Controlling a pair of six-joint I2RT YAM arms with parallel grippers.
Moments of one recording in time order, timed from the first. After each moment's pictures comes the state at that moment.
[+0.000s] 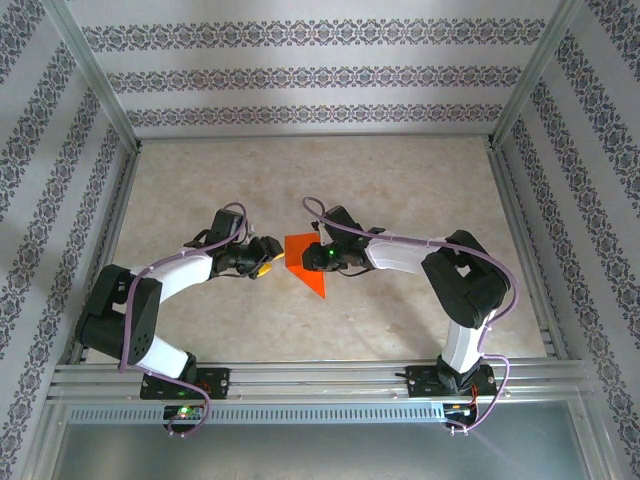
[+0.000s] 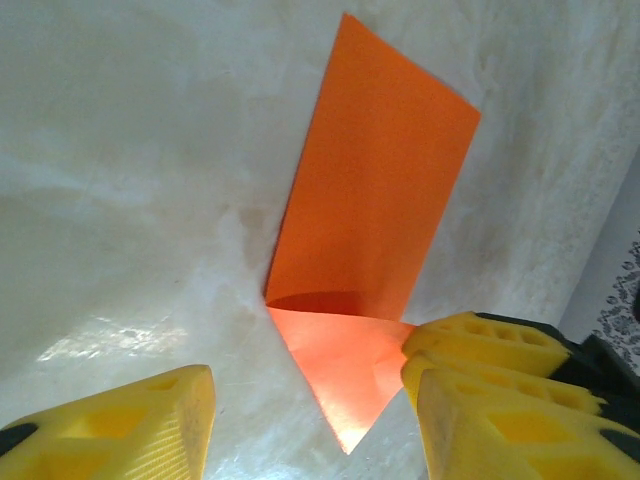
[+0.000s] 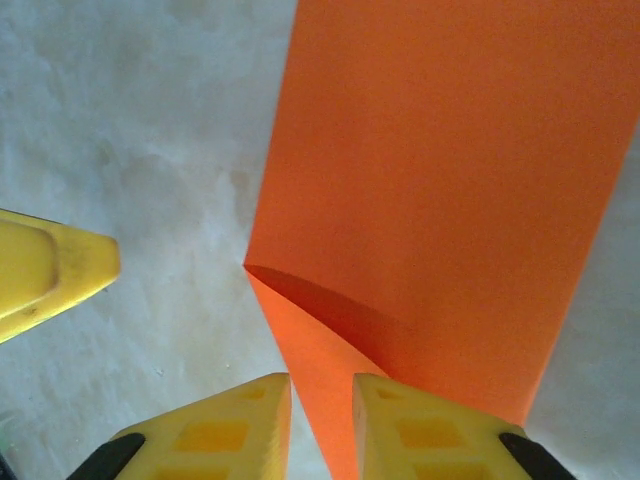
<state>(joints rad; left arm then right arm) -0.29 1.50 0.70 -0.12 0.51 -0.99 0.69 1.82 1.02 -0.16 -0.36 0.63</state>
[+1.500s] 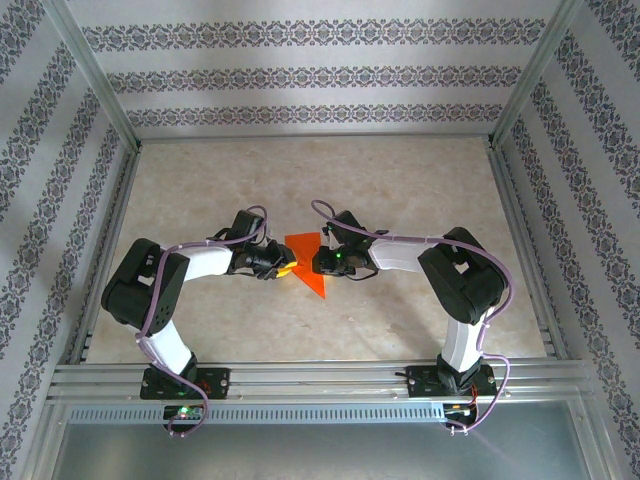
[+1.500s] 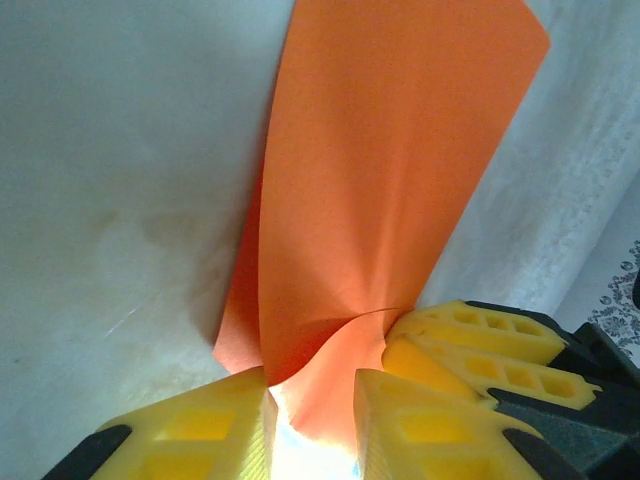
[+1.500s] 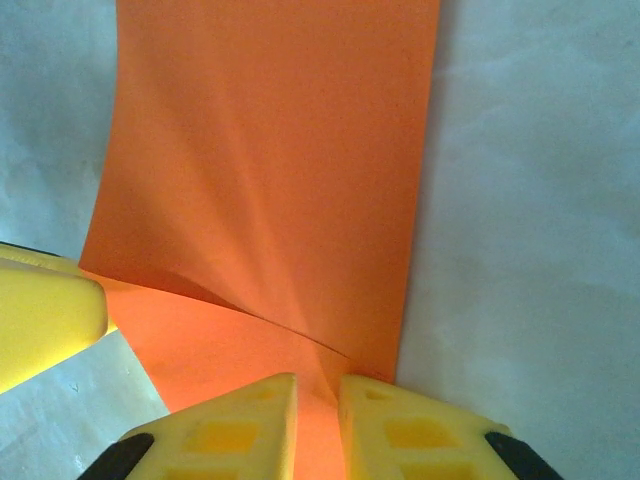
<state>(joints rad) -0.37 1.71 0.78 -0.04 0.58 -1.03 0.65 1.84 0.97 -0.16 -0.35 0.69</state>
